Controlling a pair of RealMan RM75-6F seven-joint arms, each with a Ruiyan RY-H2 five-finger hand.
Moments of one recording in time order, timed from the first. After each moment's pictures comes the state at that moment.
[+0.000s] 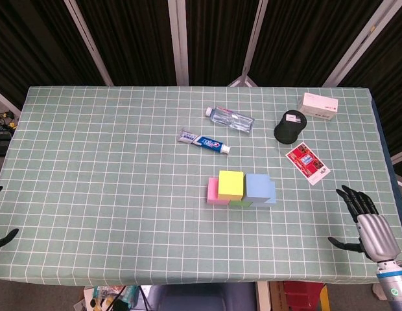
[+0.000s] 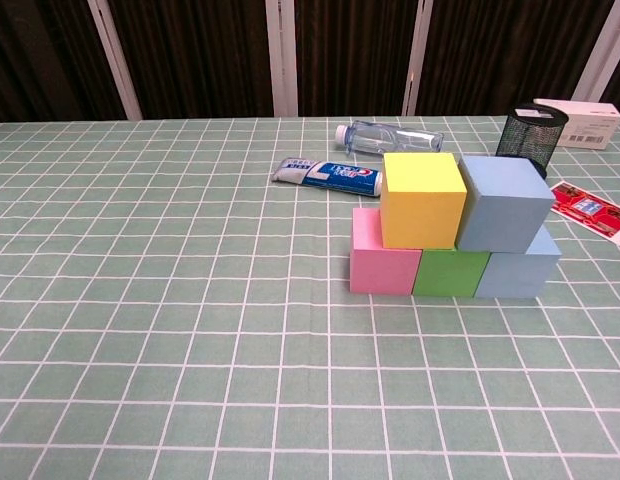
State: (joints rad) left arm 0.01 -1.07 -0.05 -1.62 1.52 1.63 -0.05; right arm 0.13 -1.07 0.01 -1.57 -1.59 1.38 0.30
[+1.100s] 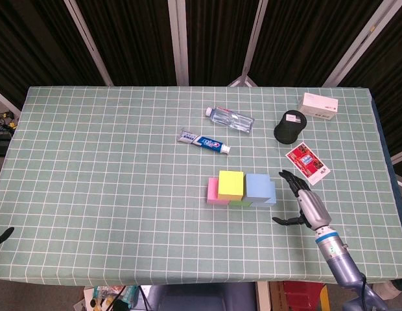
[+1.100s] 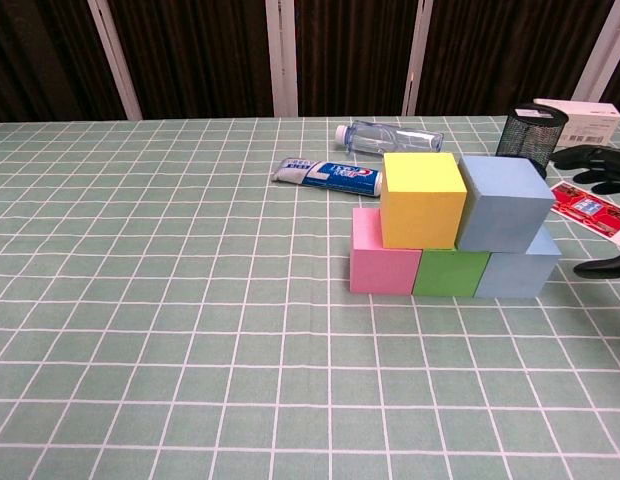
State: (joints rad) left arm 0.01 -1.07 -0.07 -1.65 1.46 1.61 -0.03; right arm 0.38 -1.31 0.14 -1.61 -1.37 1.07 0.34
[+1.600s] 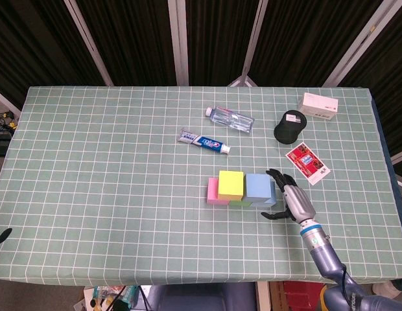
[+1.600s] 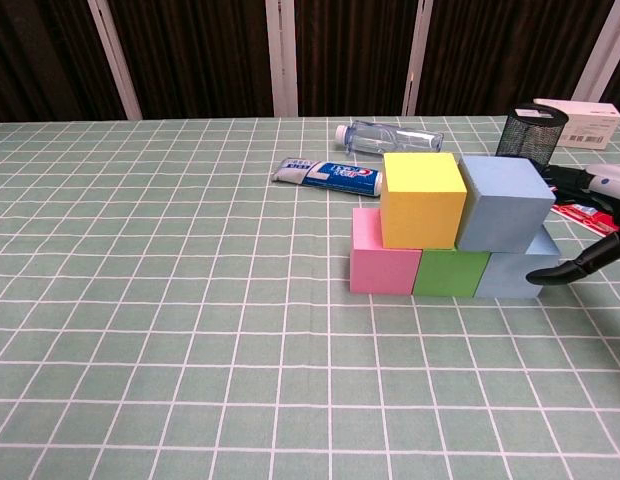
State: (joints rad) left arm 0.03 -1.06 -0.08 -1.67 1.45 1.62 -0.04; right arm 0.43 -1.44 0.17 -1.51 -1.28 1.03 0.24
